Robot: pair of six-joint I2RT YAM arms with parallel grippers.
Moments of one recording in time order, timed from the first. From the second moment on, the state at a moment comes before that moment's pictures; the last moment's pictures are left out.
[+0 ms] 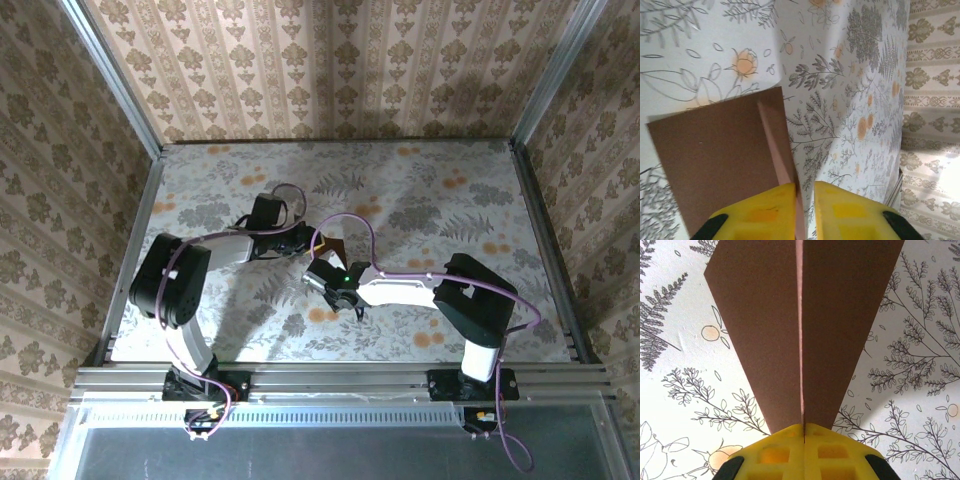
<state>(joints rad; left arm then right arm) -0.47 1.76 0.92 0.06 0.70 -0.76 1.00 1.80 1.07 -0.52 0.44 0.41</state>
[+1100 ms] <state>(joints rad) -0.38 1.57 0.82 -0.16 0.77 -0.58 0.63 1.76 0.89 -0.17 -0.50 0.40</state>
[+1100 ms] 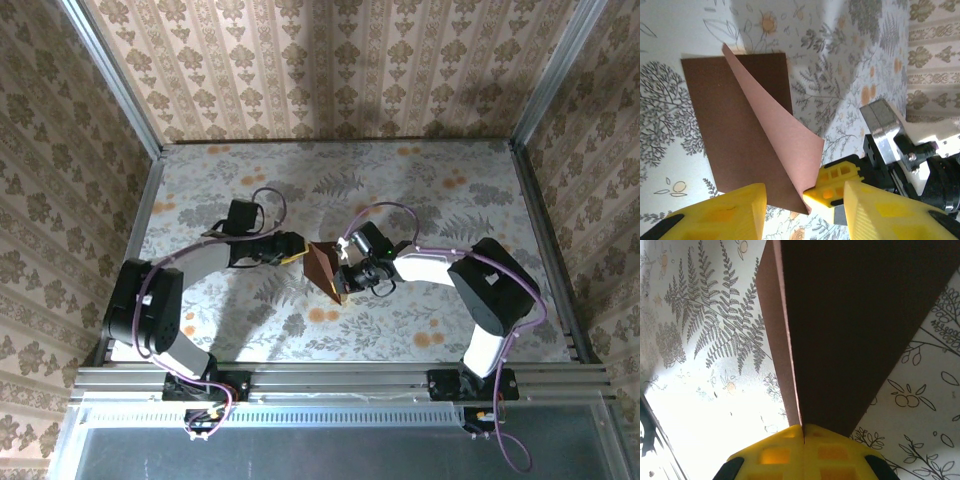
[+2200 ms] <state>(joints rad) -0.51 1.79 0.86 -0.04 0.72 -0.64 0.60 1.78 0.83 -0.06 -0.58 0.44</state>
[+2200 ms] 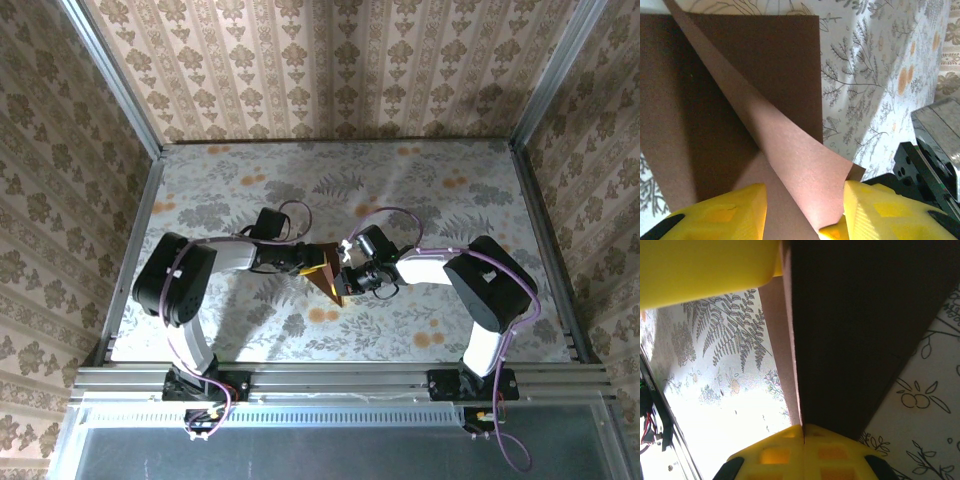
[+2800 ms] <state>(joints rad) -0.54 1.81 0.92 -0.15 0.63 -0.58 0.59 1.74 0.83 -0.06 -0.61 0.45</state>
